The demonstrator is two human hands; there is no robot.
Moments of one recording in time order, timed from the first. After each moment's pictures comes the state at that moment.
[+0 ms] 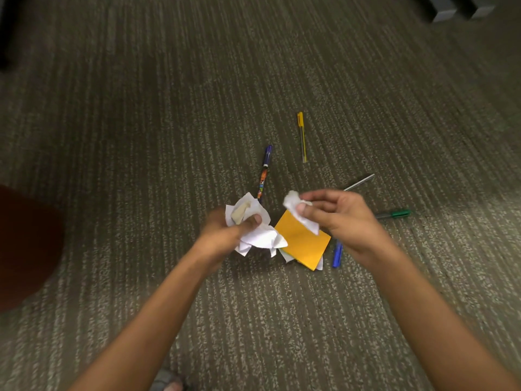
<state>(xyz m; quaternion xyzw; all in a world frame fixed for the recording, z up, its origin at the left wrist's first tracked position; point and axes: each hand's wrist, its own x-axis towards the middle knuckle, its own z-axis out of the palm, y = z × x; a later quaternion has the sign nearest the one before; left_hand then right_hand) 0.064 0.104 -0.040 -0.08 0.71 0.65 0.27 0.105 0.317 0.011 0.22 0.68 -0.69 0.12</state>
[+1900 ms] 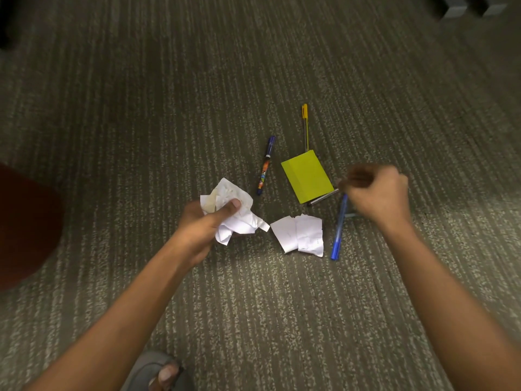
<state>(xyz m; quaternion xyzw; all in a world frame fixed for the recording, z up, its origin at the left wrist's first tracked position) 0.068 0.078 -0.043 -0.10 0.64 0.73 0.23 0.086 0.370 -0.006 0.27 0.91 -0.32 -0.03</state>
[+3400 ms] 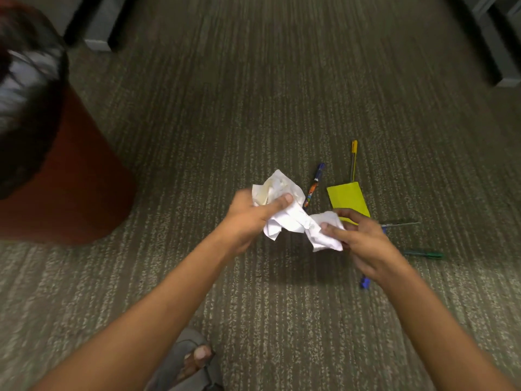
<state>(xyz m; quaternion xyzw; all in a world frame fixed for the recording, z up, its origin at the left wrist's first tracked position) 0.068 0.067 0.019 -0.10 0.62 0.76 0.19 0.094 0.278 0.004 0.26 0.64 -0.70 0.16</state>
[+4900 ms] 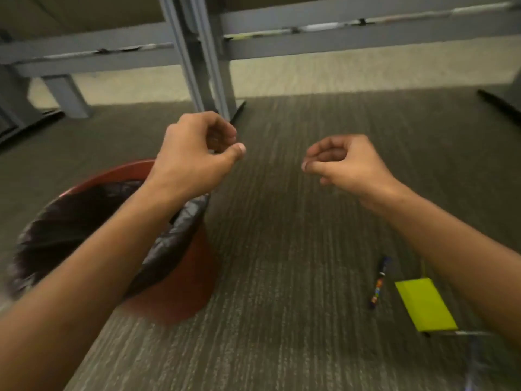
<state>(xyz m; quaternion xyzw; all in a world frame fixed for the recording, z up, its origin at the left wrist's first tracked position) 0.016 -0.088 0.274 0.01 0.93 0.33 -0.19 -0.052 0.134 0.211 -0.07 0.81 -0.58 -0.01</state>
